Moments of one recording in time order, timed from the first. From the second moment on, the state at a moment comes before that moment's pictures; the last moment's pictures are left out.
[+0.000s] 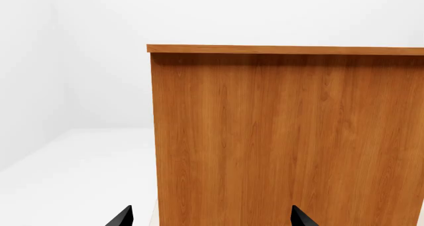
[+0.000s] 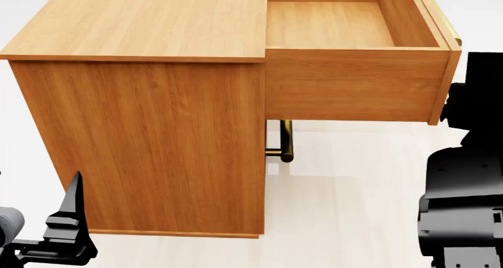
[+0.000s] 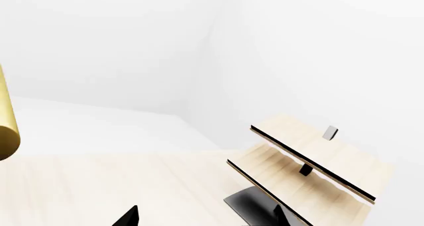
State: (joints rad) left arm -0.17 -0.27 0.01 0.66 -0.37 -0.69 -0.18; right arm 1.07 0.31 -0.11 0.86 -0.17 0.29 0.49
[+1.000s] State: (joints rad) left arm -0.12 -0.29 -0.02 0.70 -0.39 -0.63 -0.19; right arm 1.05 0.06 -0.50 0.90 -0.06 0.12 0.49
